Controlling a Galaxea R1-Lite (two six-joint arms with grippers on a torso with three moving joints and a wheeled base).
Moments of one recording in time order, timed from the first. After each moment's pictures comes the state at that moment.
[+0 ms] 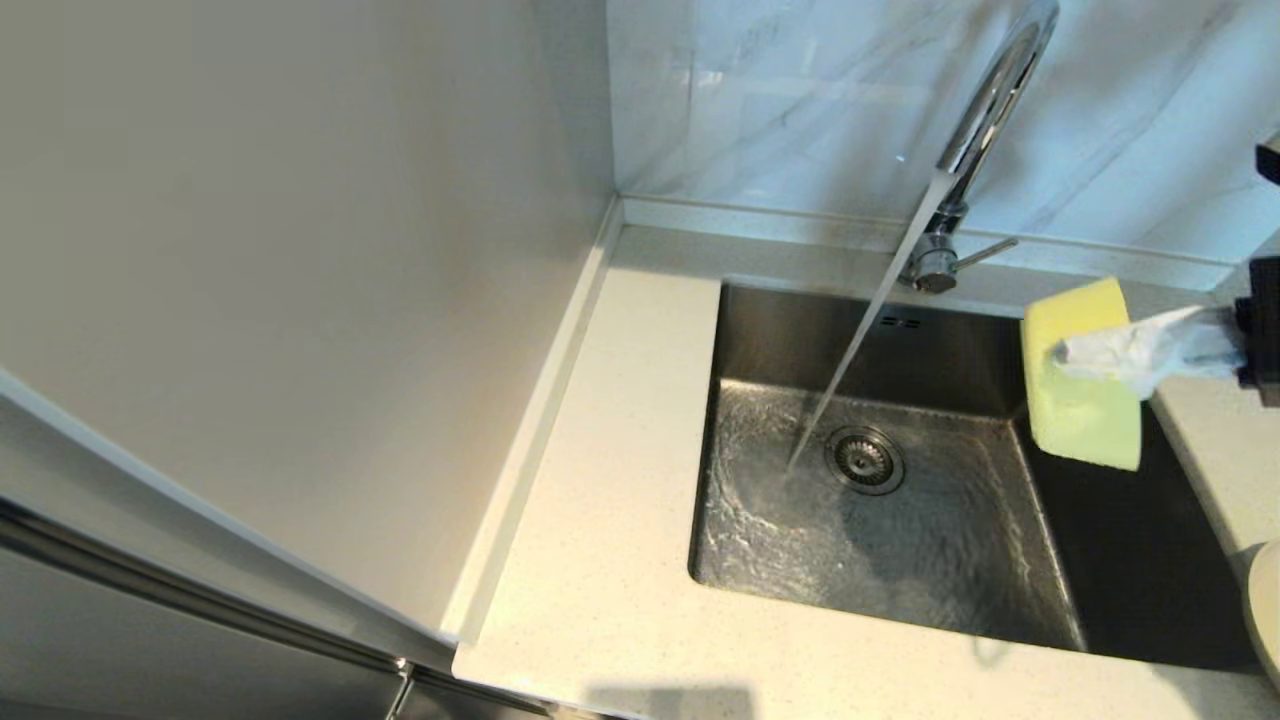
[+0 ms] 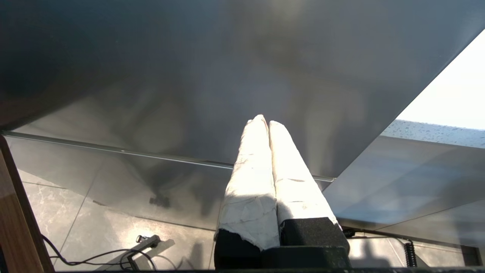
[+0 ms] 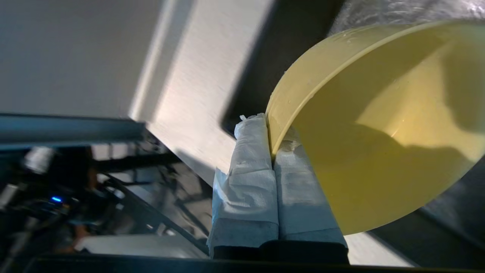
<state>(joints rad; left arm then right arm) 0.00 0.00 0.00 0.00 0.00 0.00 0.13 1.33 -1.33 0.49 0.52 0.24</state>
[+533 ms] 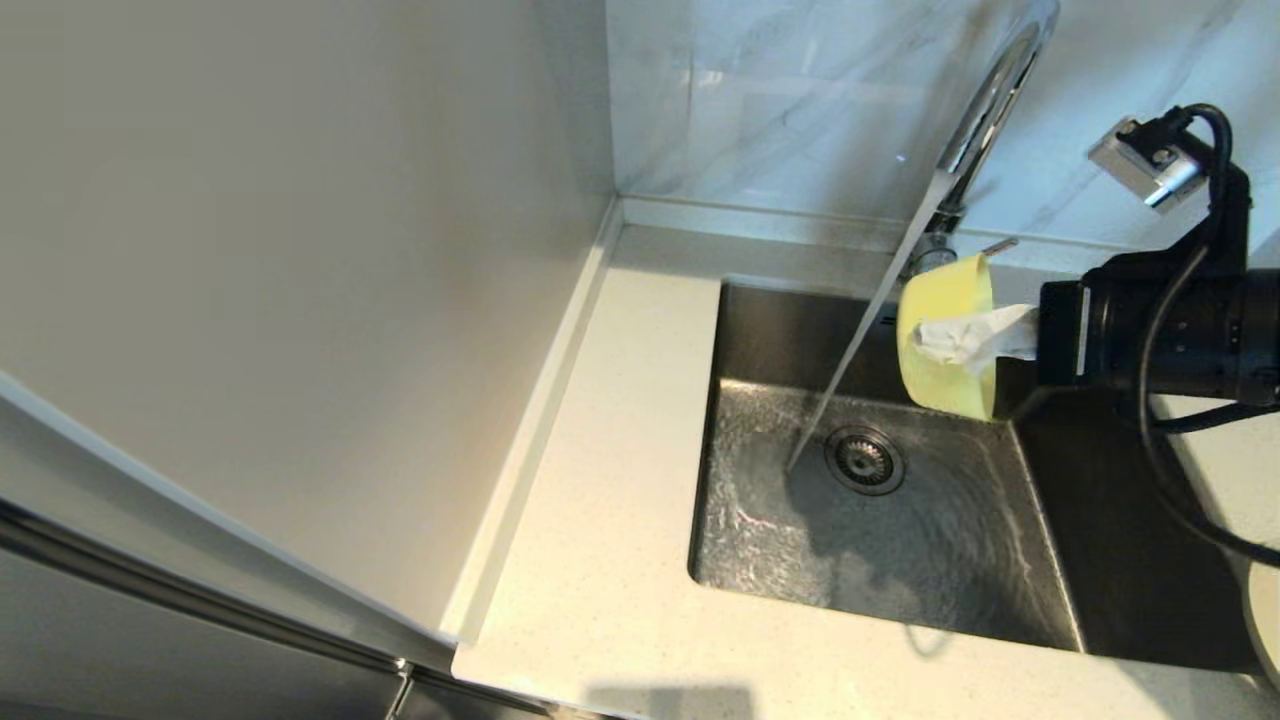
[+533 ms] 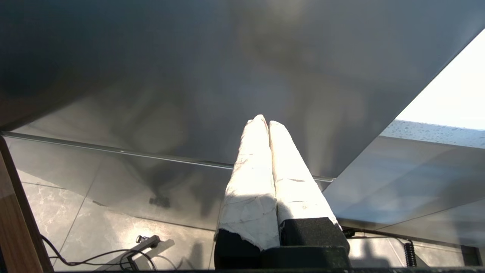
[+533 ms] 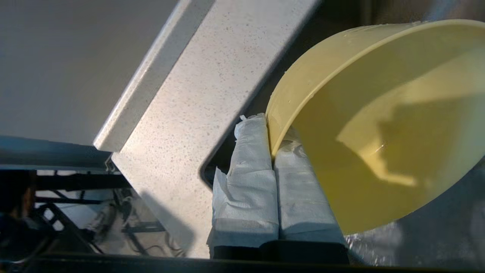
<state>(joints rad) 0.00 0.00 0.00 0.00 0.00 0.00 0.35 1.43 -1.18 0.08 0.29 0.16</state>
